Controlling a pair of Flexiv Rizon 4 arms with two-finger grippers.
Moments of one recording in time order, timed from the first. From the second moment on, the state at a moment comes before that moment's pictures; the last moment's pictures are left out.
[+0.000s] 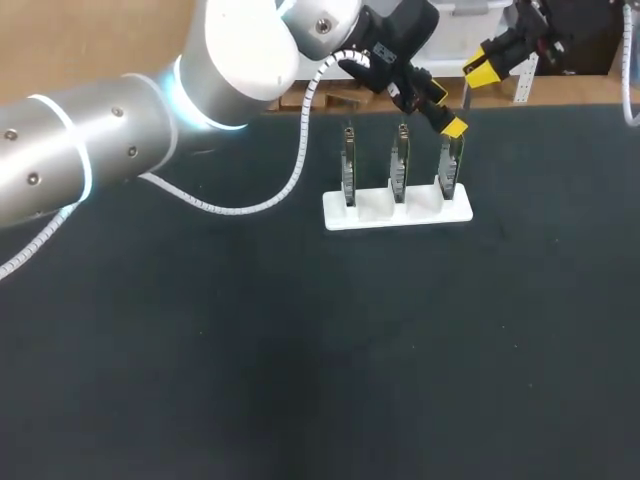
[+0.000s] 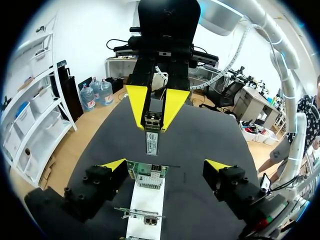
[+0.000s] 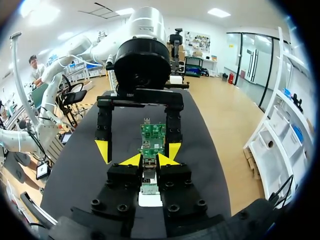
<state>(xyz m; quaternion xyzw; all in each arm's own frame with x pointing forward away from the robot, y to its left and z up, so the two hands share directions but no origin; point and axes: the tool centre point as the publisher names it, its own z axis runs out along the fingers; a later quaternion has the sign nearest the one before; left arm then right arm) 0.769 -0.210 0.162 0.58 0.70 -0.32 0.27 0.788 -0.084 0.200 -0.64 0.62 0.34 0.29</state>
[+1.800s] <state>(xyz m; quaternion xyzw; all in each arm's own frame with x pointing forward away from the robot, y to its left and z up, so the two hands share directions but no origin) 0.763 -0.218 0.158 0.59 0.69 -0.32 0.26 0.787 -0.084 0.203 -0.65 0.62 0.34 0.29</state>
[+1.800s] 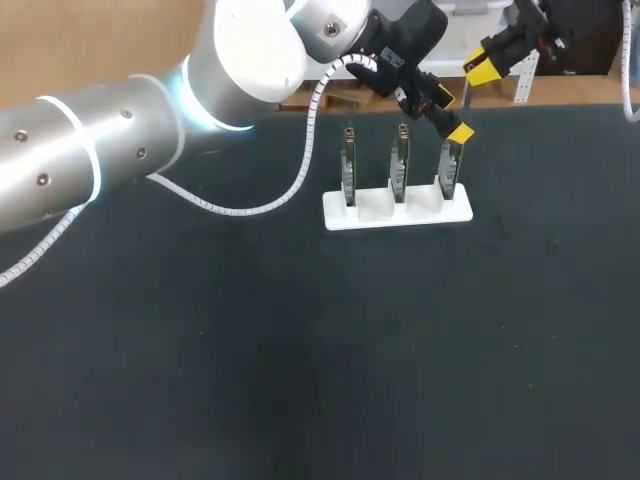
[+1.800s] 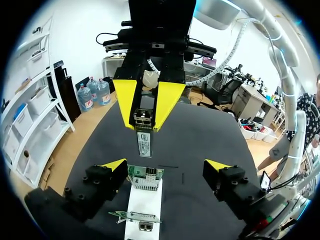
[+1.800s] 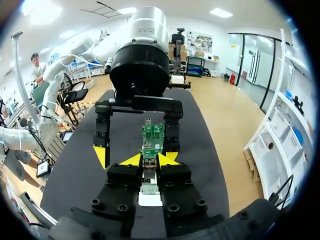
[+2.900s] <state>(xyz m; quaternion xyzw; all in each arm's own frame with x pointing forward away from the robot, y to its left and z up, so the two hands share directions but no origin) 0.759 -0.217 0.158 0.59 0.69 -0.32 0.26 0.775 -0.085 0.194 -0.67 0.60 0.36 0.27</state>
